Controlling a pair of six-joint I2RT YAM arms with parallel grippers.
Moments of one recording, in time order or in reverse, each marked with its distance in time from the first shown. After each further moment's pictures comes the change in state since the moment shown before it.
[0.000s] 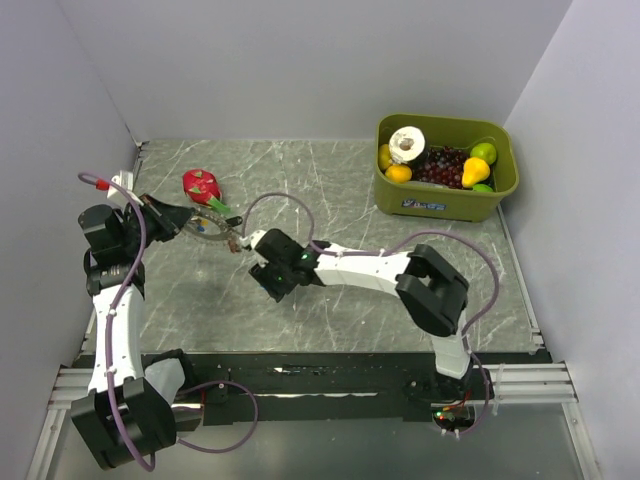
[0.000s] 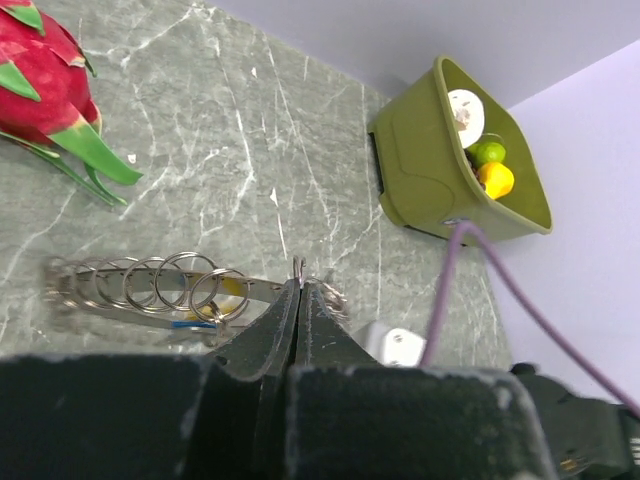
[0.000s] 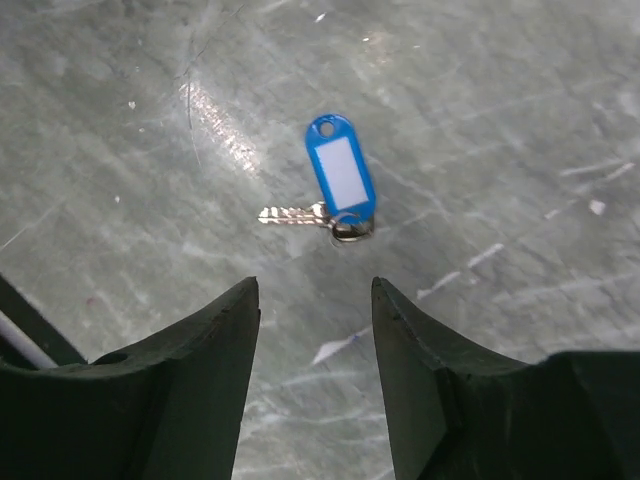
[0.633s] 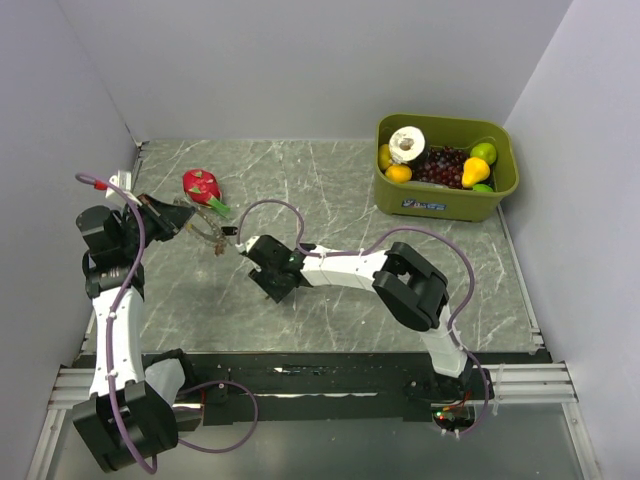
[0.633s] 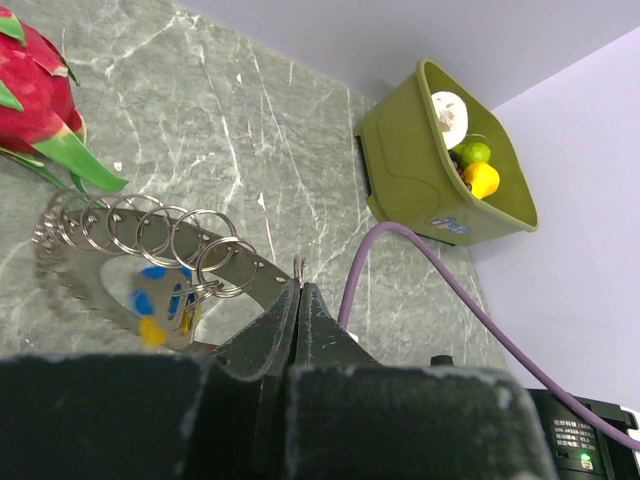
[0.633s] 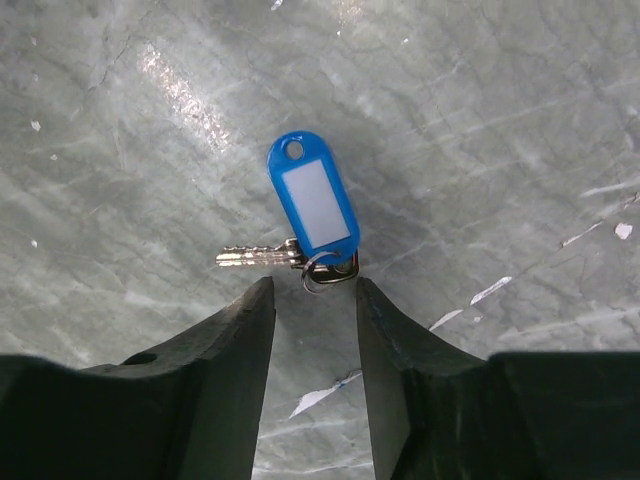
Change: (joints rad) left arm 0.010 -0.016 -0.002 0.021 0.028 -0.026; right arm 0.022 0.145 0.087 -0.039 0.069 0.000
